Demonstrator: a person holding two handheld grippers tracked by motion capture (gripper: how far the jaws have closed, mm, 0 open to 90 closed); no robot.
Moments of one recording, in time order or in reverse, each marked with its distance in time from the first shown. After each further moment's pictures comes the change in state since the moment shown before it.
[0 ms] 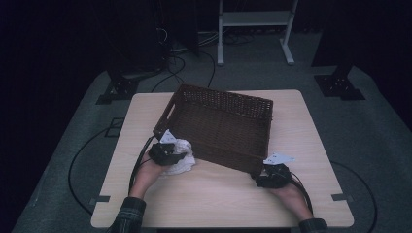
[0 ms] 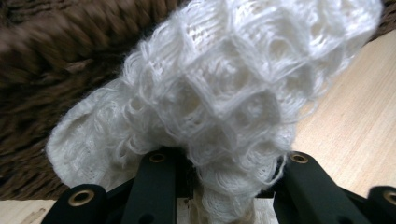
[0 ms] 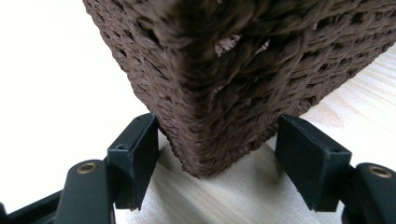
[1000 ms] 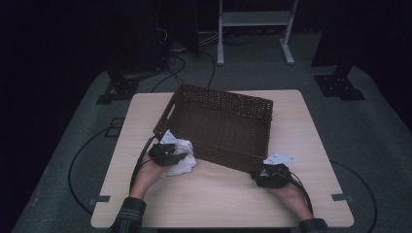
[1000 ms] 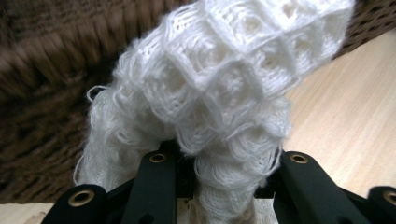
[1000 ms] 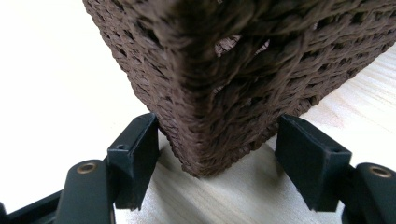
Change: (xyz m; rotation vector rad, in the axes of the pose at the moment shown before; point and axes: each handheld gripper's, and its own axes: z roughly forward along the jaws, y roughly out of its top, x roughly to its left) left arm -0.004 0.005 -0.008 -0.021 -0.002 0.019; right arm 0.000 0.000 0.000 0.000 0.000 -0.001
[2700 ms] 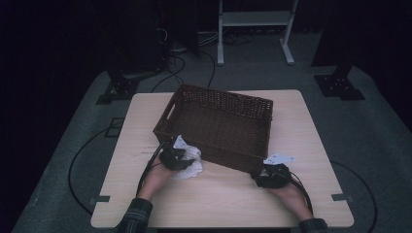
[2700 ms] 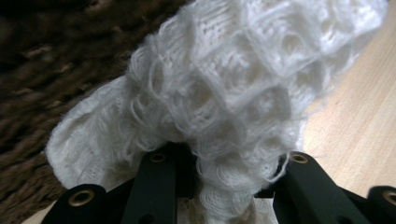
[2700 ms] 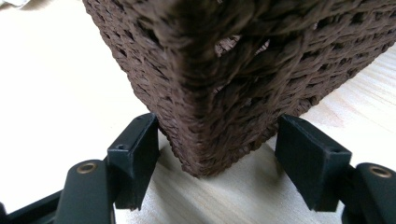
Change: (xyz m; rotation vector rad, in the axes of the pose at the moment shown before) left arm -0.016 -0.005 0.036 0.101 -0.030 0.040; right arm 0.000 0.000 0.000 0.000 0.000 0.000
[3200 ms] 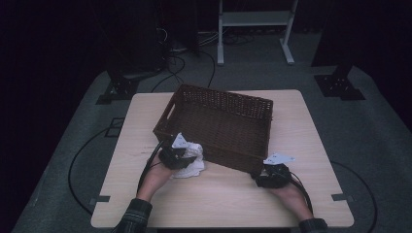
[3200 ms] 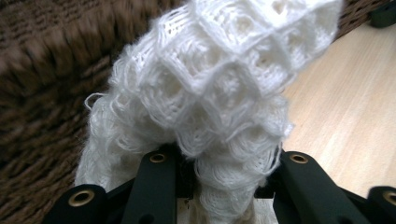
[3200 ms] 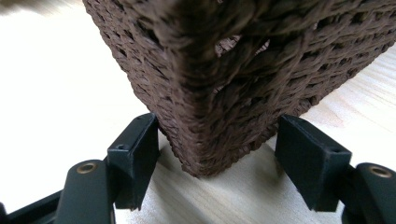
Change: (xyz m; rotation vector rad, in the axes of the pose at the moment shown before) left arm -0.010 0.015 -0.025 -0.077 0.000 0.040; right arm 0.000 0.000 0.000 0.000 0.000 0.000
